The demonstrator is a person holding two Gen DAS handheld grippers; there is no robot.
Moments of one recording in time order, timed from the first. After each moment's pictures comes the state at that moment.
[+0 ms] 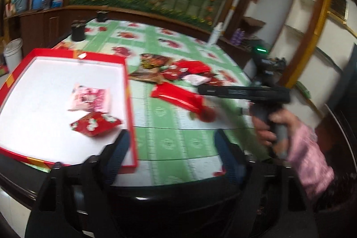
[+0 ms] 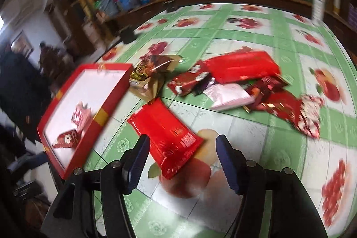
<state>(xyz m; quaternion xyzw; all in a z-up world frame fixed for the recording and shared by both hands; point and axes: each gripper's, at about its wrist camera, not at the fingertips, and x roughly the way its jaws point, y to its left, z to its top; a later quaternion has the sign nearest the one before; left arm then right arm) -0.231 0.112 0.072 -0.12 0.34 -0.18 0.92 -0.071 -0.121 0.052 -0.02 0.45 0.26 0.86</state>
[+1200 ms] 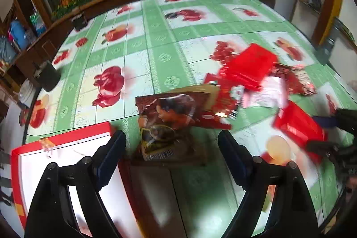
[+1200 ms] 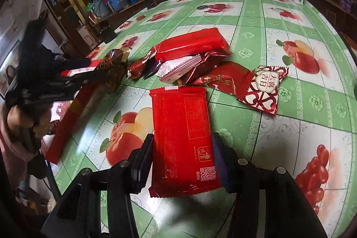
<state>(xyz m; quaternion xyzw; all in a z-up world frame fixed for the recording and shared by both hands) 0.001 0.048 0.036 0.10 0.46 -0.10 0.88 -0.072 -0.212 0.030 0.02 0.47 0.23 0.85</state>
